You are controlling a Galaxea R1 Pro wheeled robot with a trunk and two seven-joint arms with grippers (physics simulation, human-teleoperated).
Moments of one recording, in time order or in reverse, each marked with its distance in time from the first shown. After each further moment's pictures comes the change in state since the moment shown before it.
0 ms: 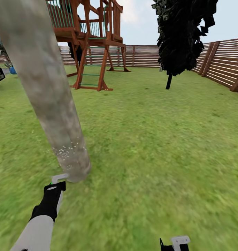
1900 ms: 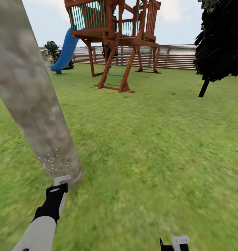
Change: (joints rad) left arm 0.000 -0.012 0.001 0.047 0.008 -0.037 0.038; right arm 0.000 0.001 0.000 -0.001 -0.001 0.000 -0.001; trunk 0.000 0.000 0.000
